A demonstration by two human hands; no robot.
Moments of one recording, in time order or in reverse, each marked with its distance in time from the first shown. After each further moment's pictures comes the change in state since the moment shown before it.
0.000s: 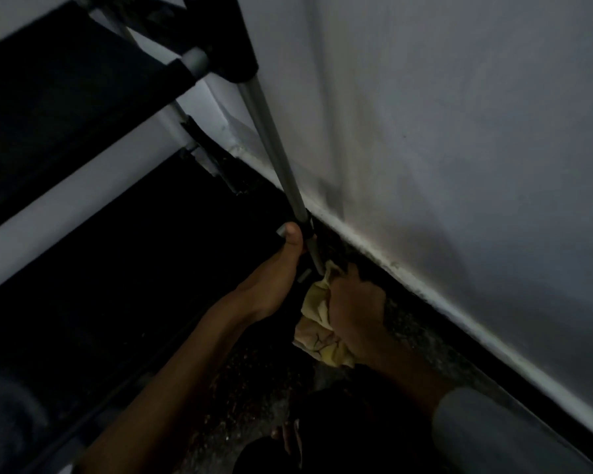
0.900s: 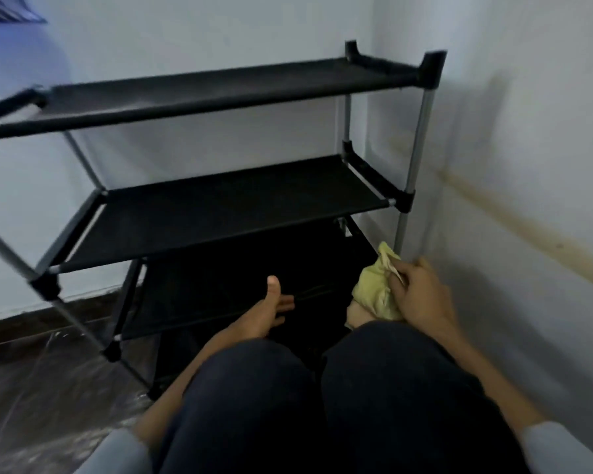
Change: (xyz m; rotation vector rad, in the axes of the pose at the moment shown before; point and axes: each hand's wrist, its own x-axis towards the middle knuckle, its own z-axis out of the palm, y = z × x) left_hand -0.270 0.026 -0.032 -0.210 0.399 -0.142; right_hand -0.141 -0.014 -0.166 0.340 0.435 -0.515
